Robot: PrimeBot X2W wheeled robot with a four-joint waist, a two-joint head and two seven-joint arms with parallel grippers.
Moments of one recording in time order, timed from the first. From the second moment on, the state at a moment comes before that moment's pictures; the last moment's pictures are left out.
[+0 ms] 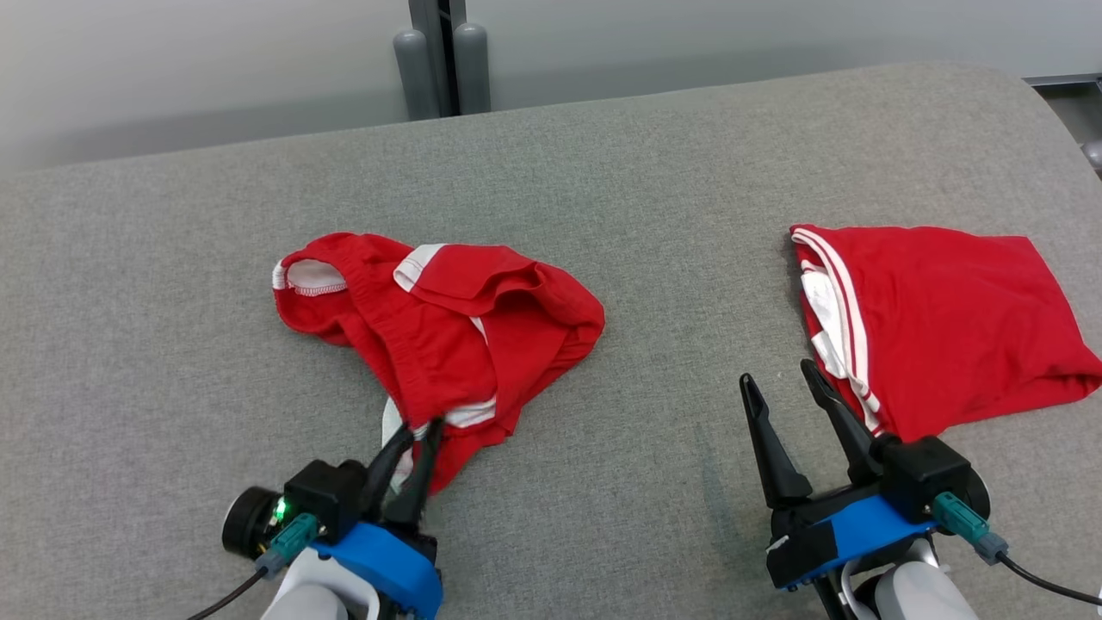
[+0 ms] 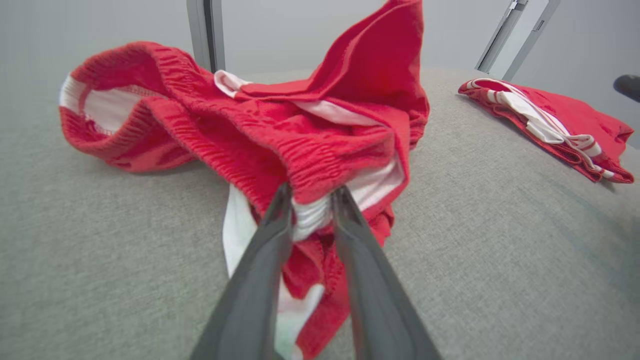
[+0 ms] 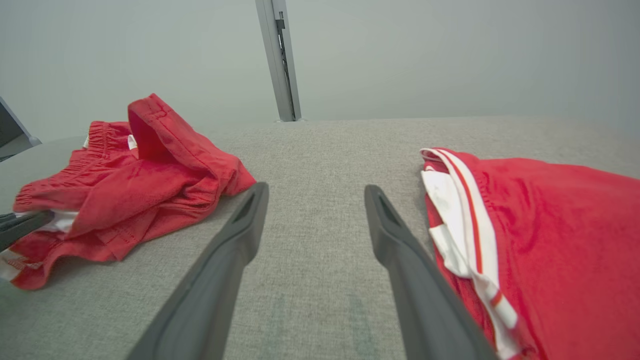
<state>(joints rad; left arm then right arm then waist) -0.21 0.21 -0.45 0.43 -0.36 -0.13 -0.26 -0.17 -0.05 0.15 0.28 0.15 0.13 -0.26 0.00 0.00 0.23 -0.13</state>
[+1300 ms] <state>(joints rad) -0.26 0.28 -0.36 0.27 -0.26 -0.13 -0.26 -0.17 -0.05 0.10 0.32 0.16 0.13 -0.26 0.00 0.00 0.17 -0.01</state>
